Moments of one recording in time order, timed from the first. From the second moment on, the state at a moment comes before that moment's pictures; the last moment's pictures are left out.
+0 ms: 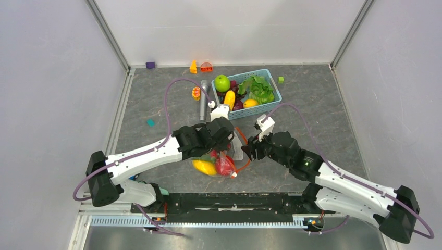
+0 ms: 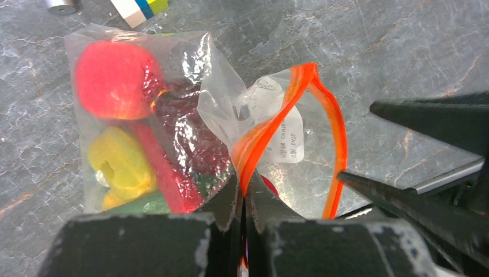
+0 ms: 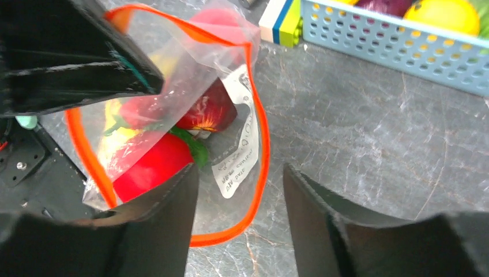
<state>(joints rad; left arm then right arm) -1.08 1.33 1.15 -0.68 -0.43 -0.71 0.93 0.89 0.57 -0.10 0.15 0.25</state>
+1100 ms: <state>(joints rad) -1.08 1.33 1.15 -0.65 -0.41 -0.71 0.92 0.70 0.68 -0.36 0.21 0.10</state>
